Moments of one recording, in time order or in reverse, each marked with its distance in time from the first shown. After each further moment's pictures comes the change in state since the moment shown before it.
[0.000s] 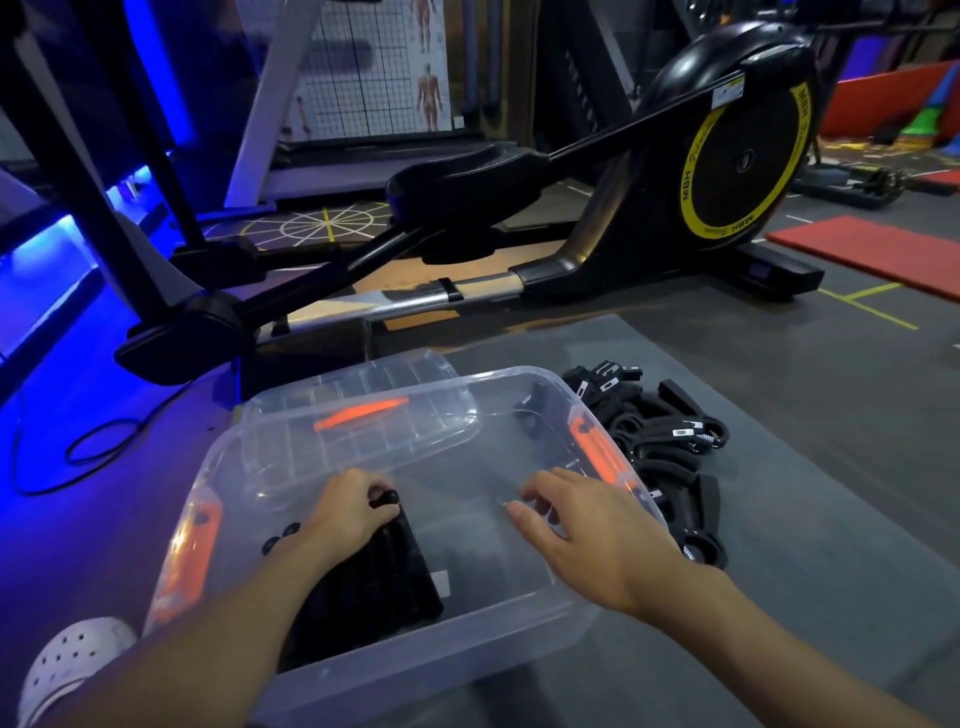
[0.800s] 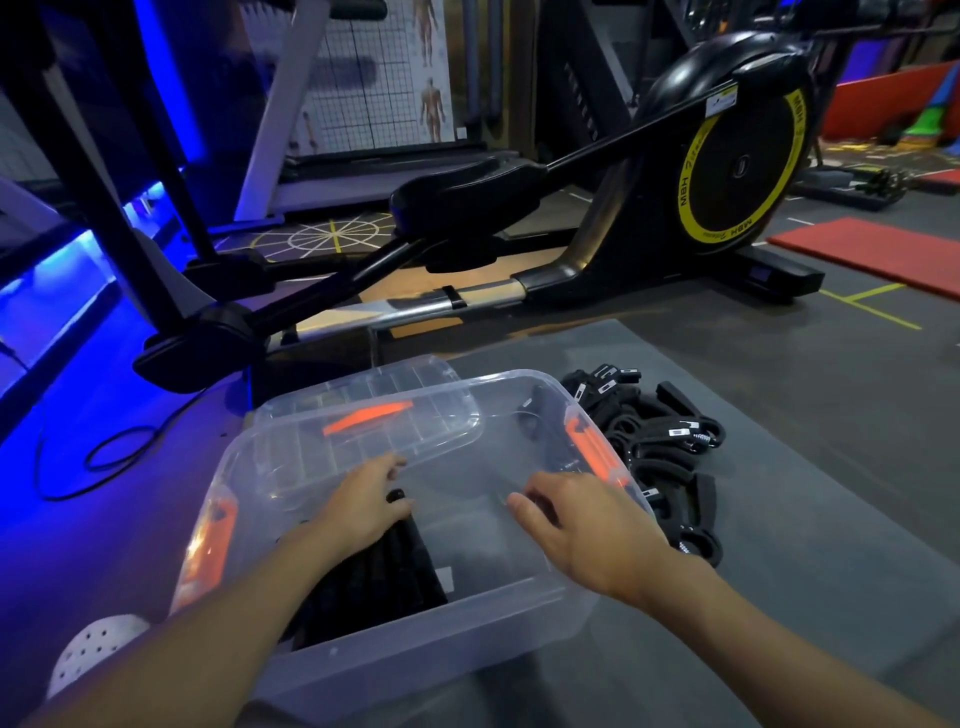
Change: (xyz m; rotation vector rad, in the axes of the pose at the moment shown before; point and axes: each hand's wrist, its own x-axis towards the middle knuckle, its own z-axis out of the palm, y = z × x) left_hand -0.014 0.021 -0.011 -0.058 -0.074 0.006; right_hand -0.003 0.001 0.001 0.064 0.061 -0.016
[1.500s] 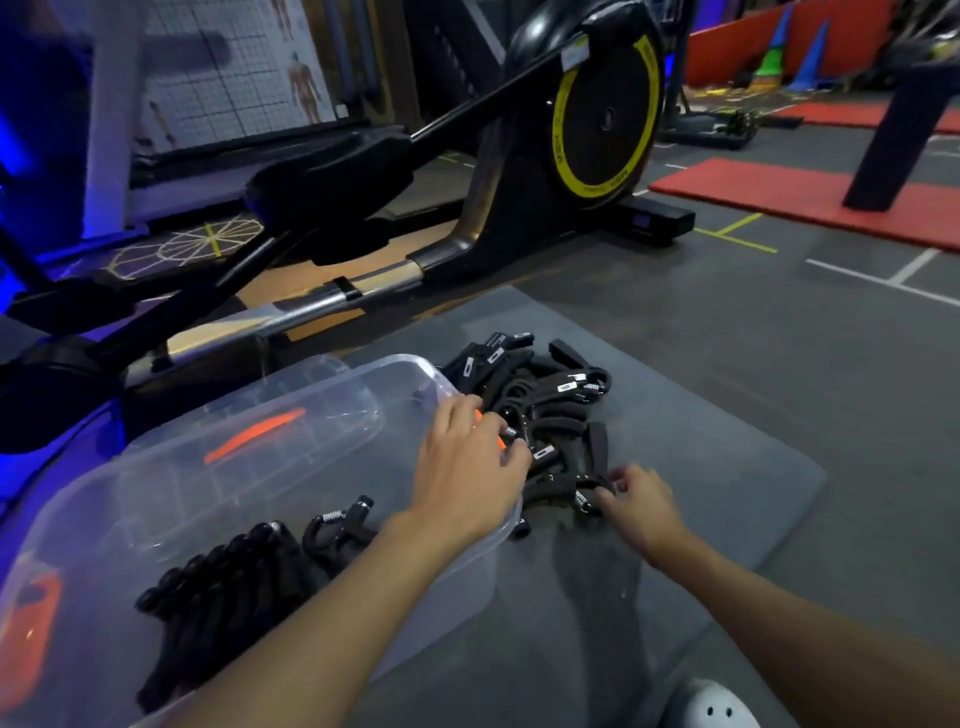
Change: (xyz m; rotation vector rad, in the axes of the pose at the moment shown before) left_hand -0.021 0.218 0.093 0.148 0.109 0.392; right_hand -0.062 0.195 0.034 0.282 0.210 0.876
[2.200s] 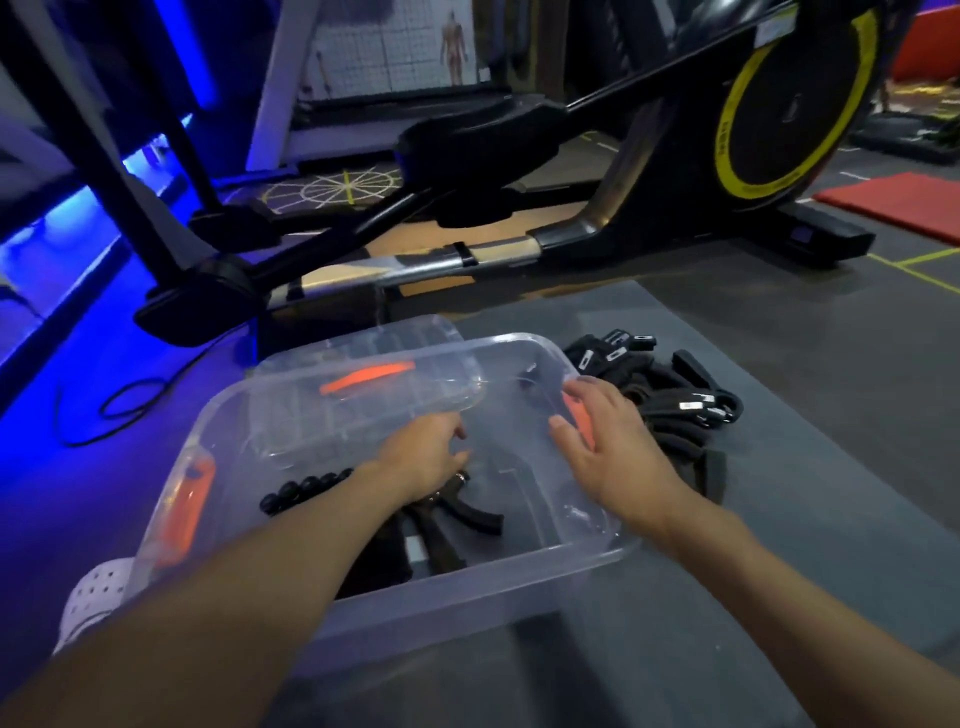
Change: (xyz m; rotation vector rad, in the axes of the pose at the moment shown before) left_hand 0.001 -0.192 -0.011 0.052 -0.227 -0.310; right_hand -0.054 -0.169 0.011 -0.036 -0.111 -0.785
